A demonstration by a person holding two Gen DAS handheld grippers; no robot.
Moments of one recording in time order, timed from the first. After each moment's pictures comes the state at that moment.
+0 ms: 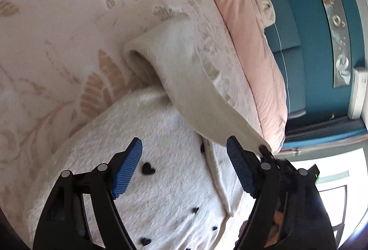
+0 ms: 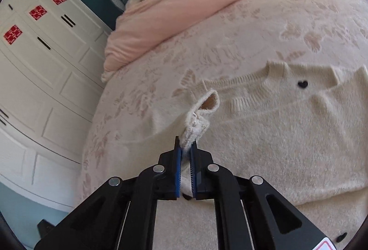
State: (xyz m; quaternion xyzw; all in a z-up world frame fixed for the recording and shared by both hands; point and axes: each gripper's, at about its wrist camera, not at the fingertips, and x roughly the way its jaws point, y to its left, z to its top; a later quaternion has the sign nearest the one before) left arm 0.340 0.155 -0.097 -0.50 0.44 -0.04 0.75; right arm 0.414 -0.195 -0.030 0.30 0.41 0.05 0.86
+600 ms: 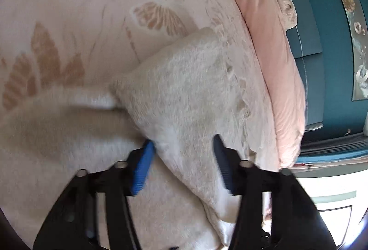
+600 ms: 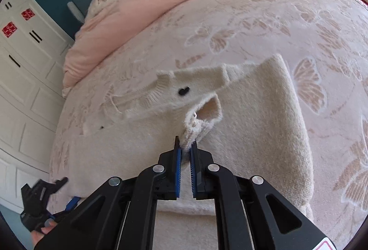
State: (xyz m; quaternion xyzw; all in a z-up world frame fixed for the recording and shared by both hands) left arm 0.414 0.087 -0.119 -0.46 0.46 0.03 0.76; right arm 0.360 -0.332 -0.073 0.29 0.42 -0.05 0.86
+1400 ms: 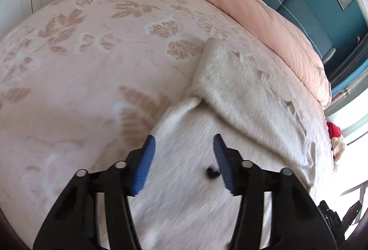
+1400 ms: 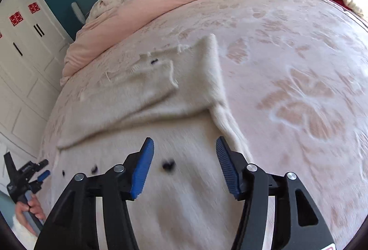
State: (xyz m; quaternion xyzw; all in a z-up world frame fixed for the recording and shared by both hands) left arm 0.305 0.152 -0.087 -0.22 0.47 -0.03 0.86; right arm 0.173 -0.335 -0.079 0.24 0.43 -0.09 0.87
